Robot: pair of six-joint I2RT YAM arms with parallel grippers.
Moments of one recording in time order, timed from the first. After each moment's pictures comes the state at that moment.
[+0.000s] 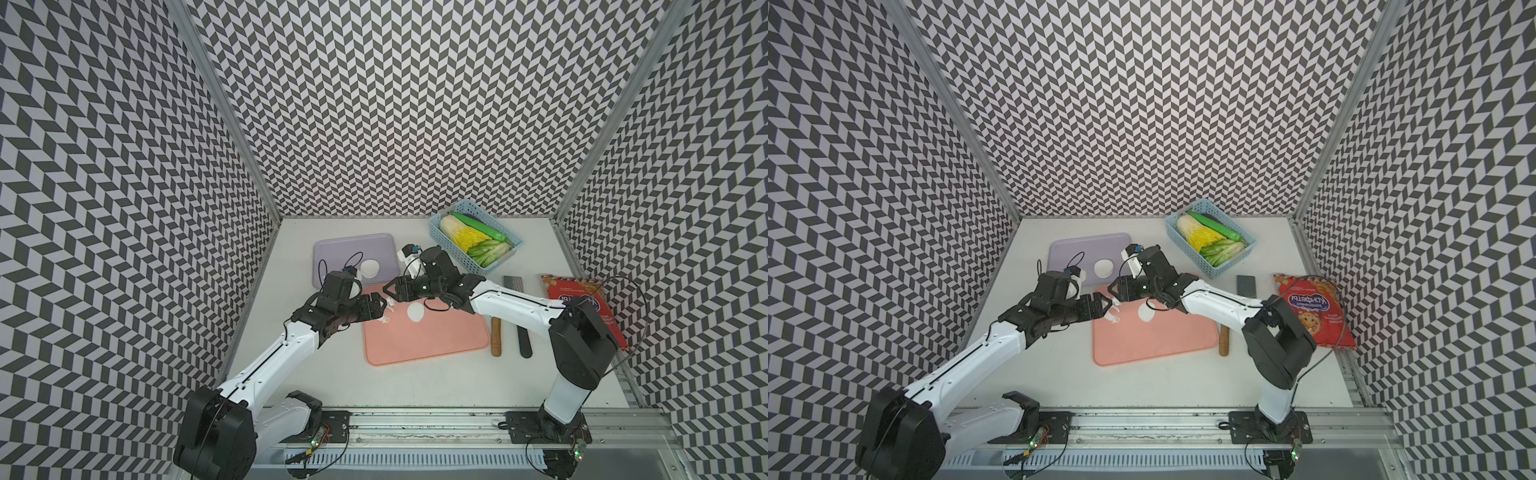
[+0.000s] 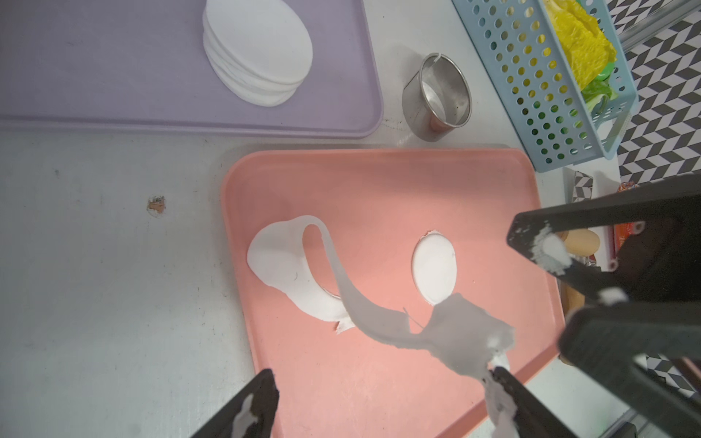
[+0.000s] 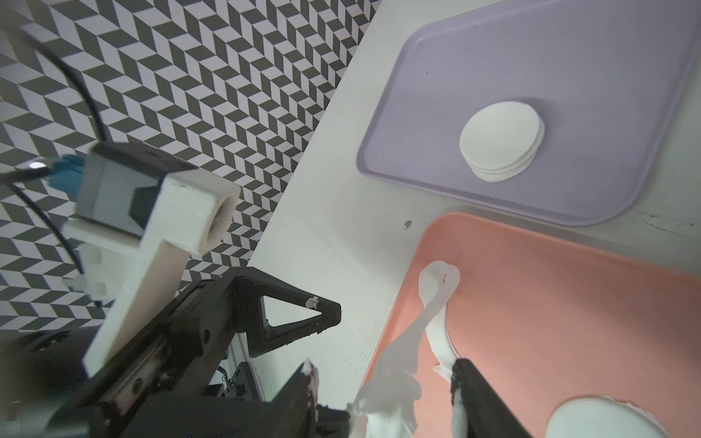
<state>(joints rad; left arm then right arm) -0.39 1.12 0.71 -0.39 0.23 -0.53 0.78 1.79 1.25 -0.06 -0.38 0.54</state>
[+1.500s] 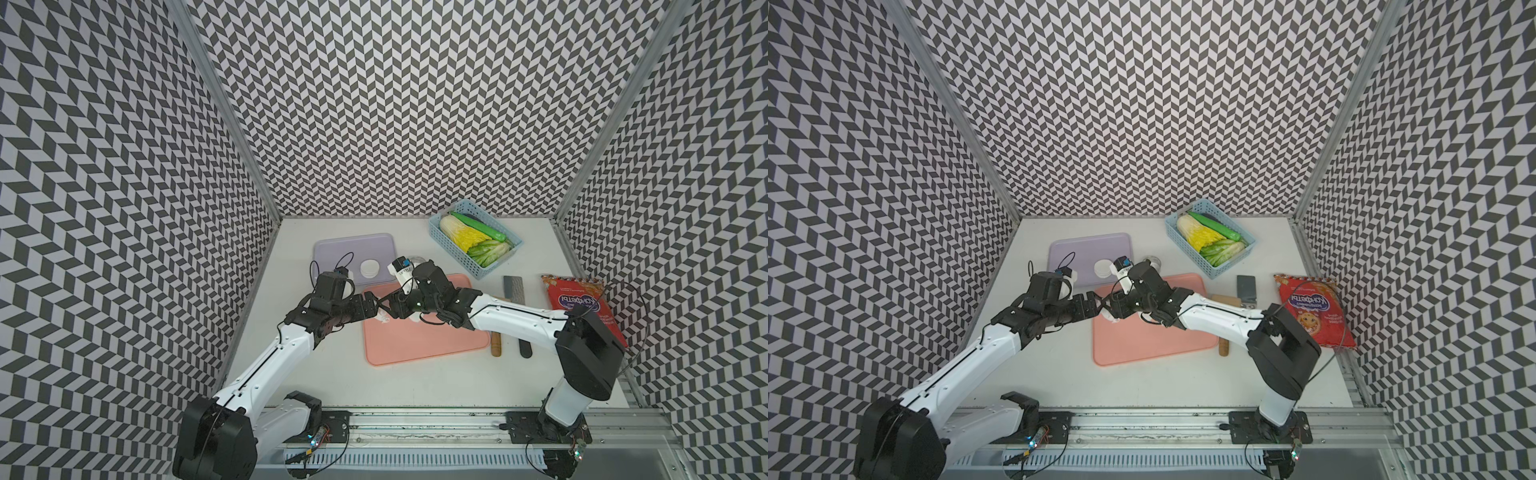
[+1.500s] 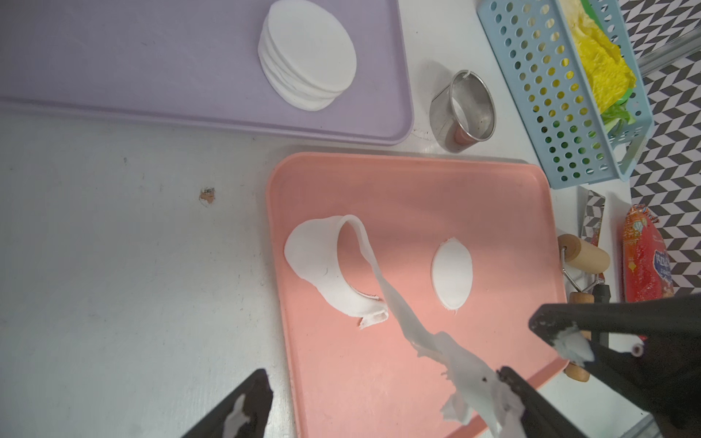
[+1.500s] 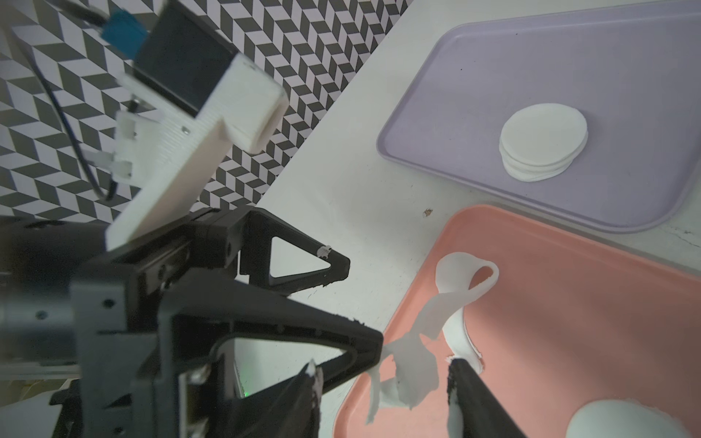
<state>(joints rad) -0.33 1.09 0.71 -0.44 0.23 -0.54 0.89 1.72 1.16 0.00 -0.26 0.43</state>
